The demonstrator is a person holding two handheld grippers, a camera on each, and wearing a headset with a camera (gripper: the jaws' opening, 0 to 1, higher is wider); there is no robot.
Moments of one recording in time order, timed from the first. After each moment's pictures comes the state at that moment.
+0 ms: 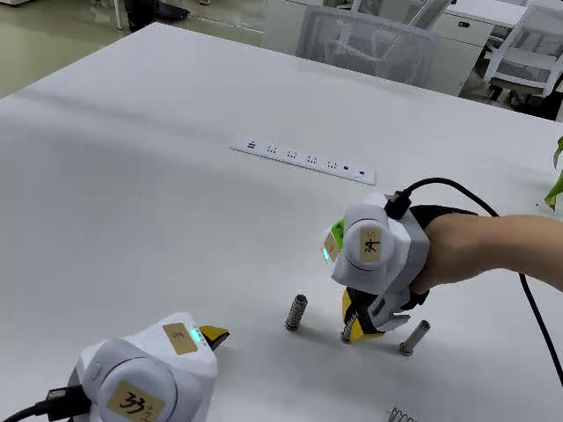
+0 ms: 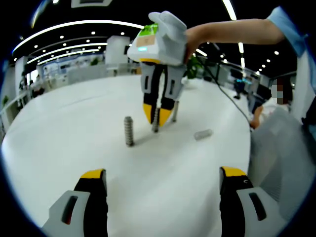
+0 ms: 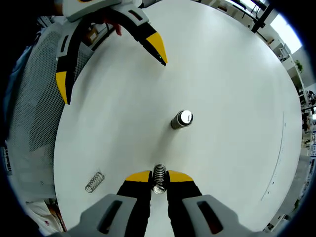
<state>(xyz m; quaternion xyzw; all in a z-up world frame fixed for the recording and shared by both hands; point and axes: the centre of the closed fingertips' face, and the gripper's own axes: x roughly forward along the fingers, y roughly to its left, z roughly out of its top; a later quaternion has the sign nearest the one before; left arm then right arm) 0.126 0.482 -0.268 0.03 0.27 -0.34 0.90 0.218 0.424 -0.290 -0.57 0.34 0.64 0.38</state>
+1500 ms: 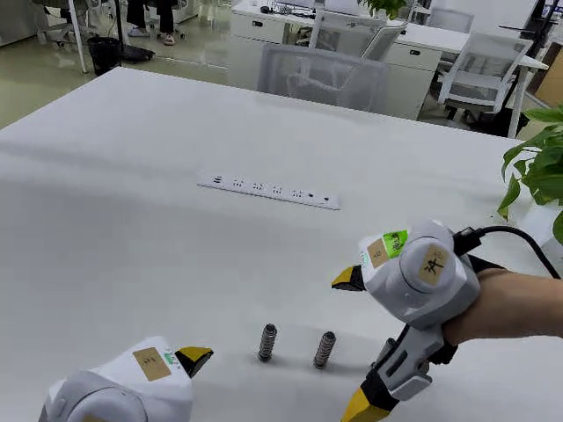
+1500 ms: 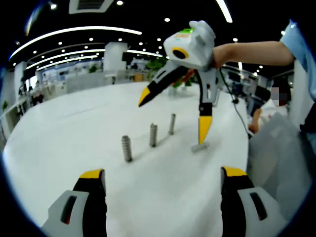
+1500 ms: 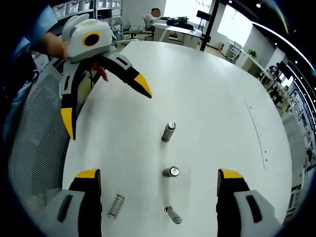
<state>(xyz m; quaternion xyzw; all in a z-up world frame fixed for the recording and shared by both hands) 0.133 0.472 -0.242 0.03 0.24 -0.35 0.91 0.201 0.416 -0.243 -0.41 0.28 0.63 0.59</state>
